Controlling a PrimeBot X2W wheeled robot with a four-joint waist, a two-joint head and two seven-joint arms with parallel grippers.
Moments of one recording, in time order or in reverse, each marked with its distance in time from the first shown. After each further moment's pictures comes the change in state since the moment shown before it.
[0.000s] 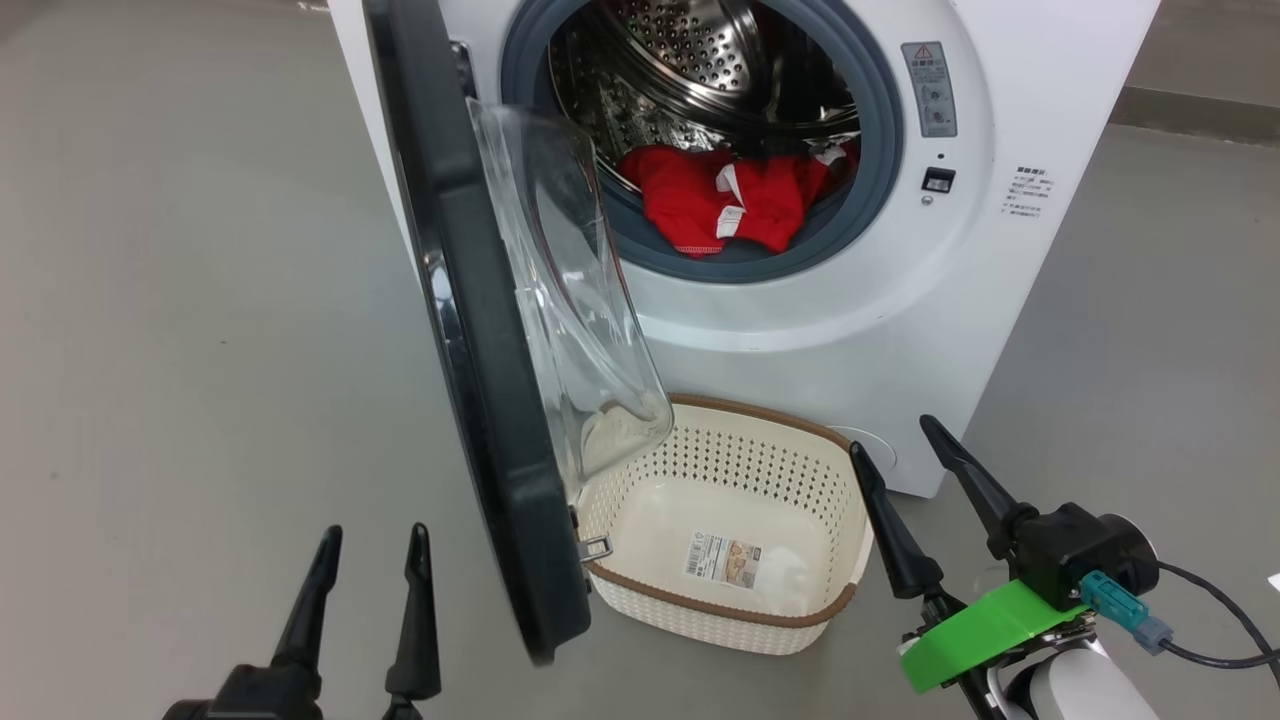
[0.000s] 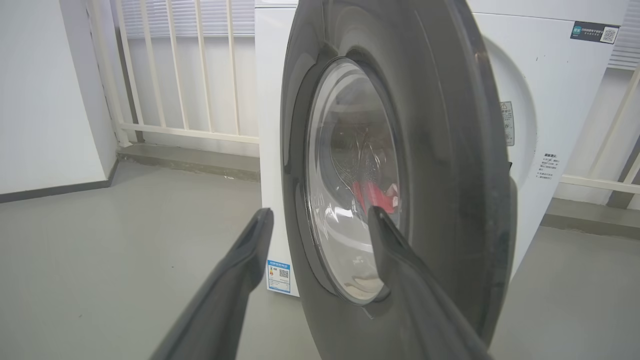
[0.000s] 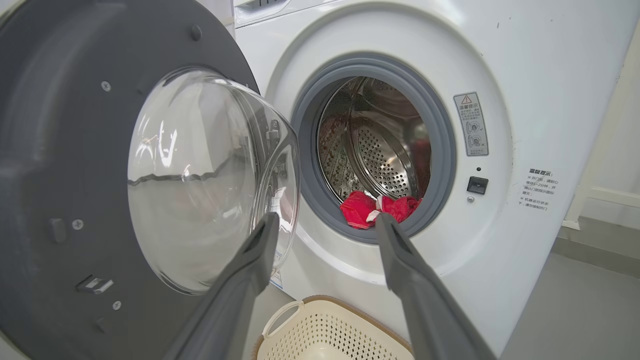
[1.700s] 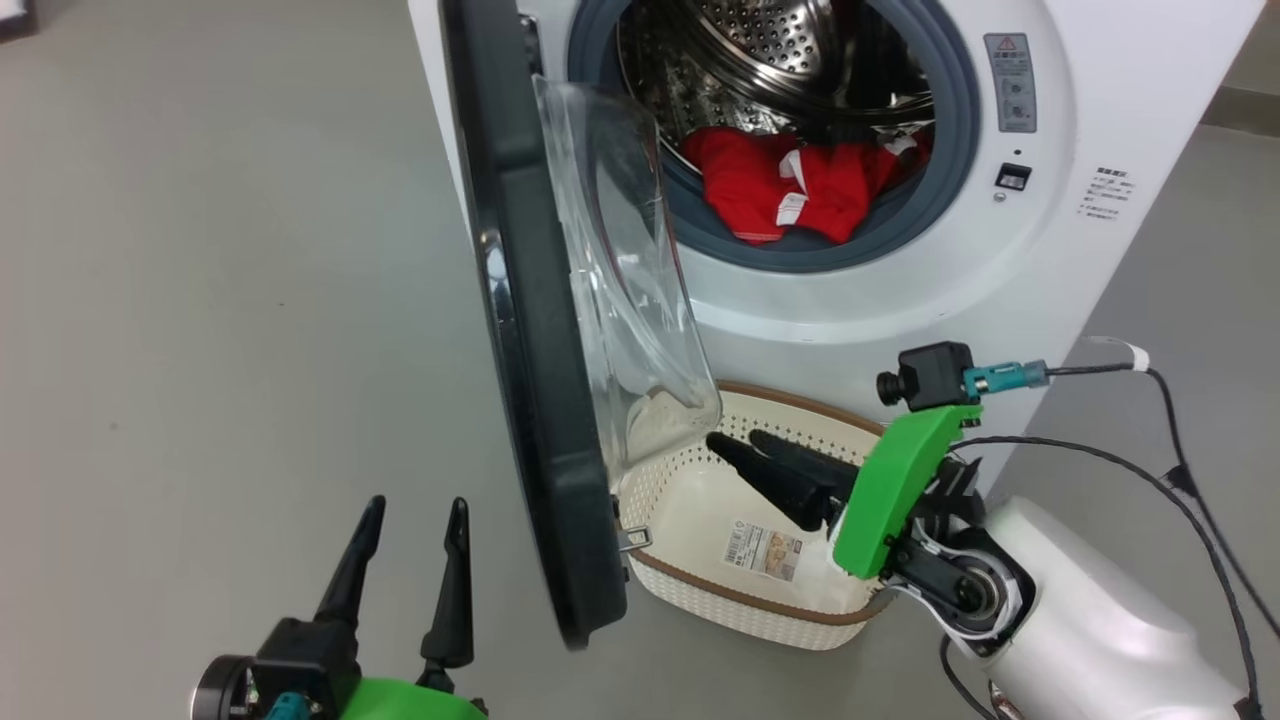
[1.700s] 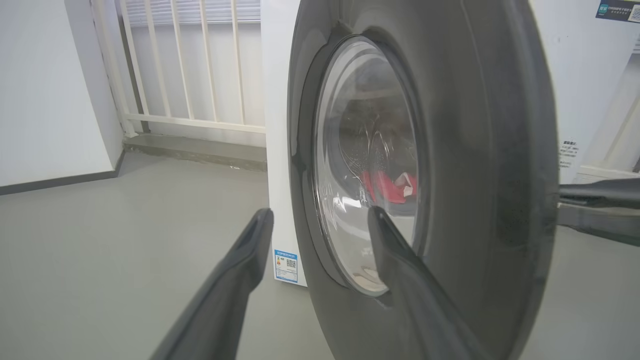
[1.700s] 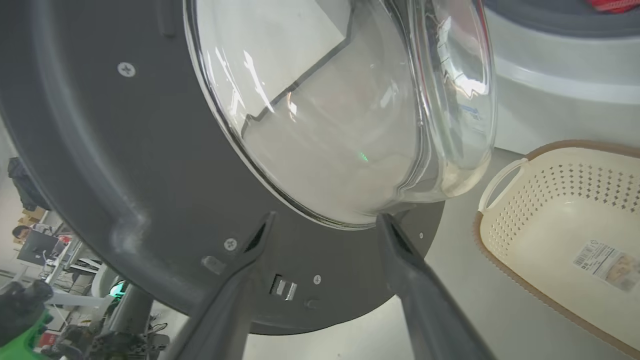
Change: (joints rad) left arm -0.097 -0.008 -0.052 0.107 -0.011 -0.017 0.000; right arm -0.413 -0.147 0.469 0.206 1.121 0.000 0.543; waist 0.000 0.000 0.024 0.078
